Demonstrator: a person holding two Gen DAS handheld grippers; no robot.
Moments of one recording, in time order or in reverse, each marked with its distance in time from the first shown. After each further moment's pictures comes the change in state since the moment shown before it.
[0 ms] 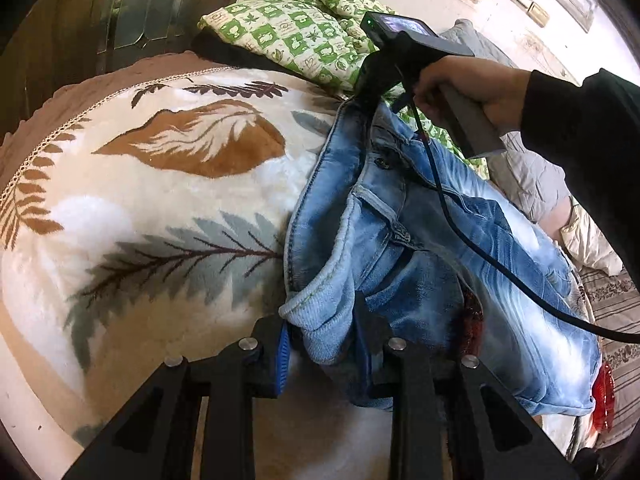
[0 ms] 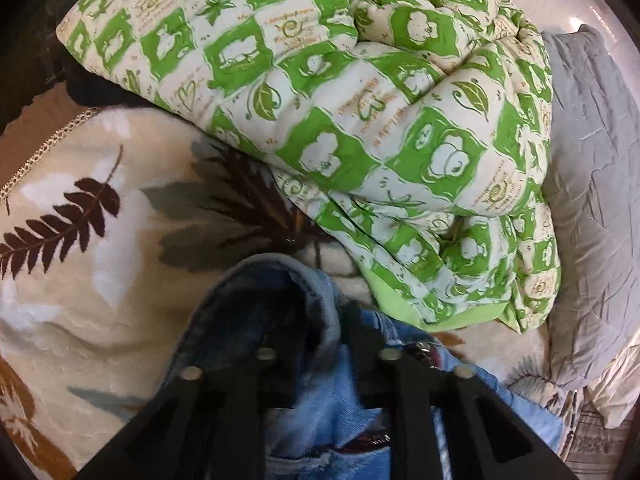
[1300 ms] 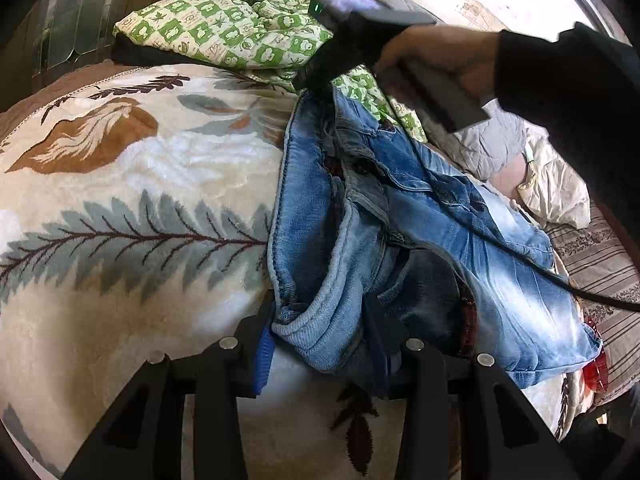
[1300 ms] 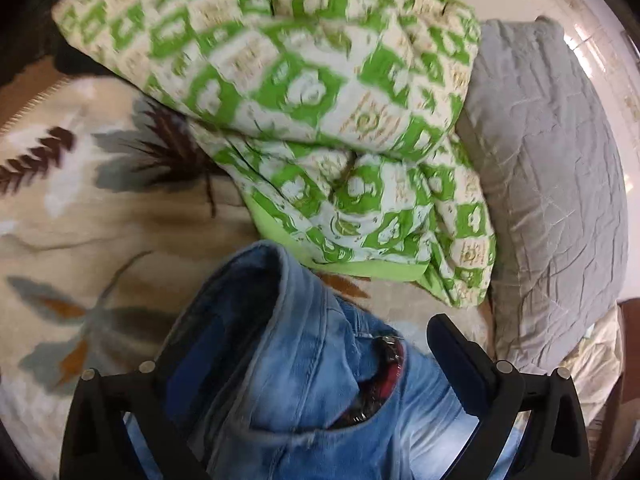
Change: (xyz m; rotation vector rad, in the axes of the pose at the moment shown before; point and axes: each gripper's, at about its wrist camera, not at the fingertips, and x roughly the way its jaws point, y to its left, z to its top) left arm 0.030 -0.064 -0.014 0.138 0.036 -0.149; right arm 0.000 -0.062 -0.055 -0.052 0.042 -0.130
